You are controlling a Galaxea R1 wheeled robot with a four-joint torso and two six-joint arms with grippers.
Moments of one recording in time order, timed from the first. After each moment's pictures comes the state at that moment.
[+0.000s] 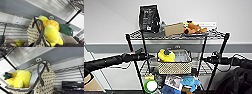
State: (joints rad) left arm 0.10 2.27 -1.59 -0.10 0.27 -0.42; right arm -0.16 2.20 -1.59 0.14 -0.24 0.26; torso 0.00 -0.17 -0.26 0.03
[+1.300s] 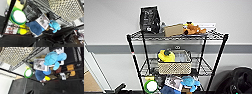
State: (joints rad) left arm 0.62 1.85 -1.16 -0.09 0.15 -0.44; right arm -0.63 1.87 -1.23 0.15 -0.22 0.32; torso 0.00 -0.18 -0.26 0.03
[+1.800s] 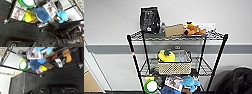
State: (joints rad) left arm 0.90 1.89 -1.21 -0.02 0.05 -0.44; right arm -0.85 1.94 -1.30 0.14 -0.16 0.32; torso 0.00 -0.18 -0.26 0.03
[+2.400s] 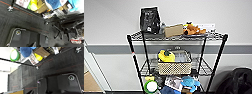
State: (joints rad) left arm 1.18 2.11 -1.46 0.10 -0.08 -0.44; right arm -1.13 2.14 -1.49 0.07 -0.04 0.31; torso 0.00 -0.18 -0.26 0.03
